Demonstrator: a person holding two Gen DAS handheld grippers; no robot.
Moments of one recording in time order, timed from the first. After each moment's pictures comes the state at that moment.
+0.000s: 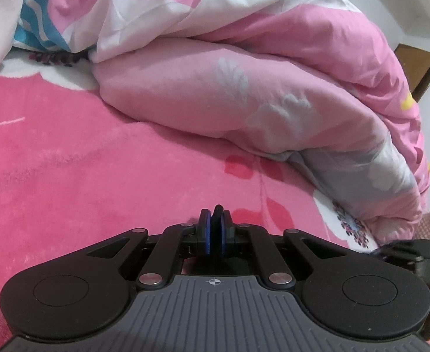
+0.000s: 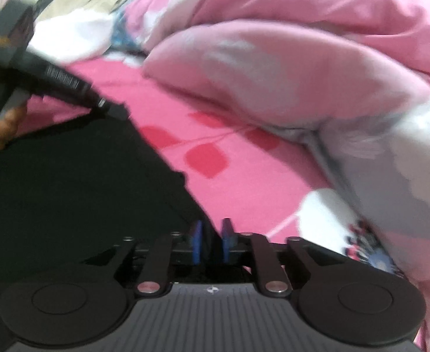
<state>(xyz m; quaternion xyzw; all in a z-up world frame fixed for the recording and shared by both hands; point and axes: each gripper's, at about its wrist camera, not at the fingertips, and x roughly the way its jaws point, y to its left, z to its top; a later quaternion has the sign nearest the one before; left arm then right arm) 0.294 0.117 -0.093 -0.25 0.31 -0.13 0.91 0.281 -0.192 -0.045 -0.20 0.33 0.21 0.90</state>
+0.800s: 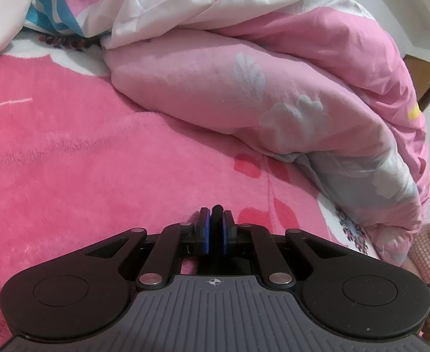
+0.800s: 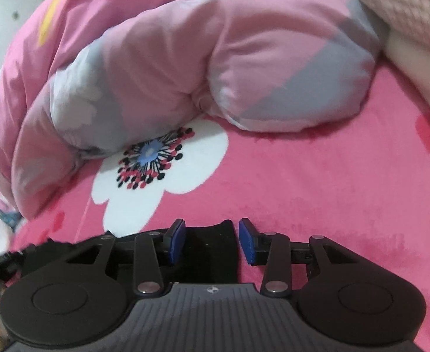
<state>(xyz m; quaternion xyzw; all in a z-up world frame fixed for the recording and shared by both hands) 0.297 0.123 -0.103 -0.28 0.32 -0.12 0.90 0.216 -0.459 -0.076 0.27 0.38 0.00 0.88</state>
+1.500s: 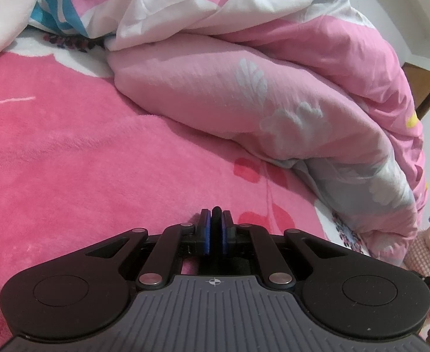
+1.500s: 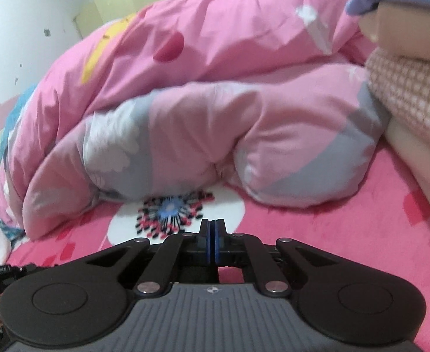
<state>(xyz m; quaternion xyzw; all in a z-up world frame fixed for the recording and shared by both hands) 0.295 0.127 -0.104 -0.29 0.31 -0.12 0.90 0.199 -0.446 -0.026 0.20 0.26 -0.02 0.94</state>
